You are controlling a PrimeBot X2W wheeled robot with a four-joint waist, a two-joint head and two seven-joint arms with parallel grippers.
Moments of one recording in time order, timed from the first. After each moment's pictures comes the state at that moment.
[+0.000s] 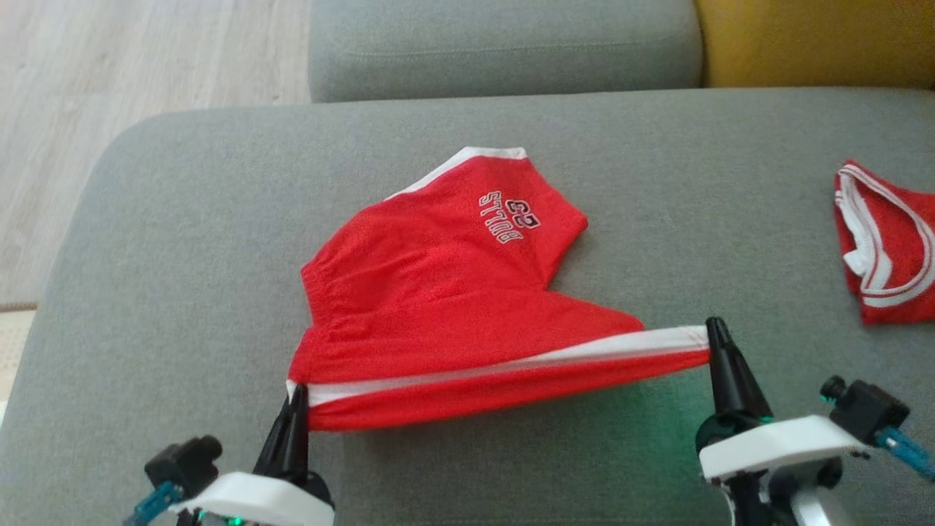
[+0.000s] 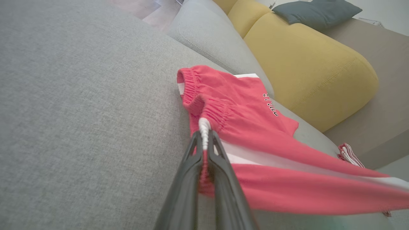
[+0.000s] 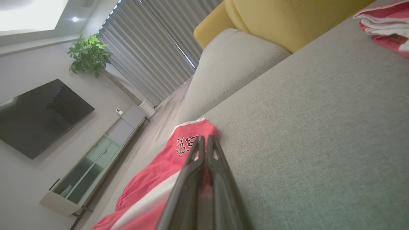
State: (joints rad) left arm 0.05 0.03 -0.18 0.38 -0.59 -0.13 -0.26; right arm 0.04 -0.05 0.14 0.17 0.72 0.12 -0.10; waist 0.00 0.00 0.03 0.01
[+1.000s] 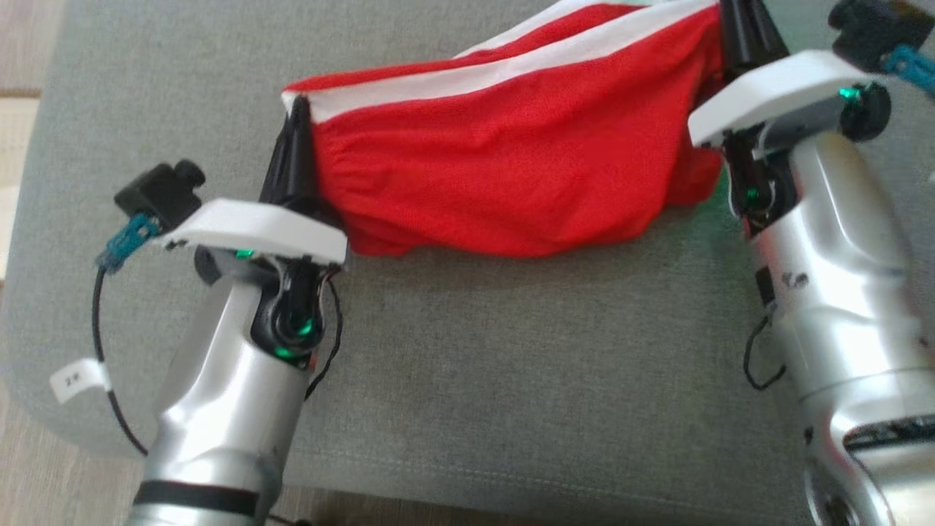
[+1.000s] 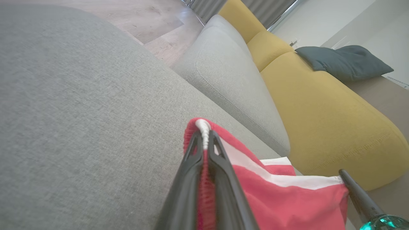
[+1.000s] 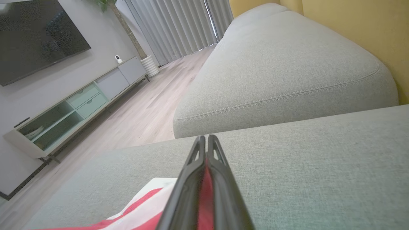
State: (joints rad) left arm -0.54 0.03 -0.30 0.48 -0.85 -0.05 -0.26; right arm -0.86 -0.06 0.13 0.74 0.42 0.12 -0.11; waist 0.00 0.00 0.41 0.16
